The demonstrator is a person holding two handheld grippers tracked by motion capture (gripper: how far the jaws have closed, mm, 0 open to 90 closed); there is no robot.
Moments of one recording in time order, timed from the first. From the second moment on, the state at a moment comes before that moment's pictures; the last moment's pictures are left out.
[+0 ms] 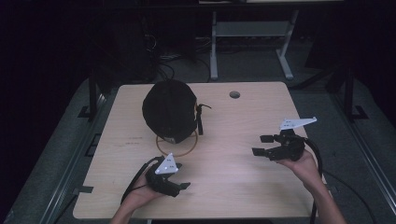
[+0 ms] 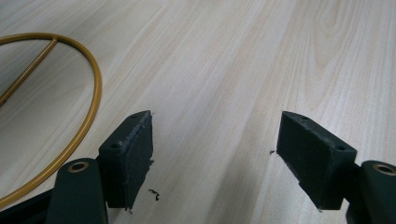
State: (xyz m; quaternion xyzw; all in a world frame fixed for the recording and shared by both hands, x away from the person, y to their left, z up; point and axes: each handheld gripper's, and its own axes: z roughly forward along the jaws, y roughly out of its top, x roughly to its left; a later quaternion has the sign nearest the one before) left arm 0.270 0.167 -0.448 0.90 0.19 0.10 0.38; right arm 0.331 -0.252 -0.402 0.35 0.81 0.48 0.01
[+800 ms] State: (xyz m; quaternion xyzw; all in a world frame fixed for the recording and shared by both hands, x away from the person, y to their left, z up) left arm 0.270 0.165 -0.450 0.90 0.19 0.10 0.38; right arm 0.285 -0.288 -0.440 0.38 0.79 0.47 0.01
